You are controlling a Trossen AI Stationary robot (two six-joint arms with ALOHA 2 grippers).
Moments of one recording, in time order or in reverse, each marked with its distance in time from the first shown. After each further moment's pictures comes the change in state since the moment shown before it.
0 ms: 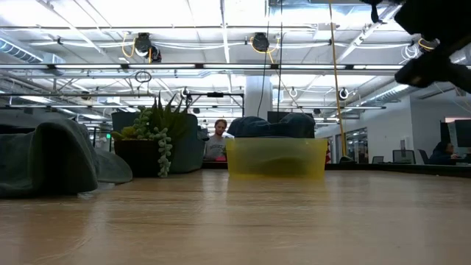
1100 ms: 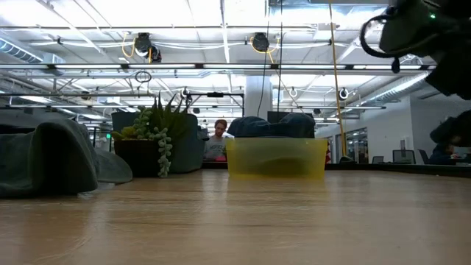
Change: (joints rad) left arm 0.000 0.000 0.000 0.000 0.001 0.028; right arm 0.046 -0.021 -0.376 0.439 -0.153 0.137
